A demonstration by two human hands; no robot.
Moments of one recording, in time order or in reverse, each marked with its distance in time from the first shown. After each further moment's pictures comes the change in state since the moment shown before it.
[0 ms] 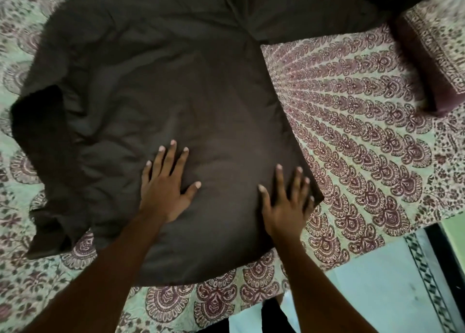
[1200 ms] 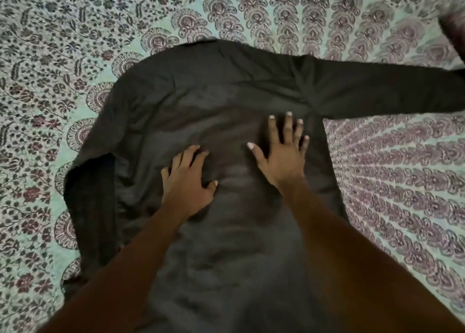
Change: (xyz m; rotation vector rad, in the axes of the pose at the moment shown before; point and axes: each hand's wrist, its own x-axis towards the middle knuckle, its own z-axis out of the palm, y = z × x) left_hand 0.177 -0.045 -0.084 -0.085 0.015 -0.226; right_hand 0.268 -0.237 -0.027 0.014 -0.045 -0.524
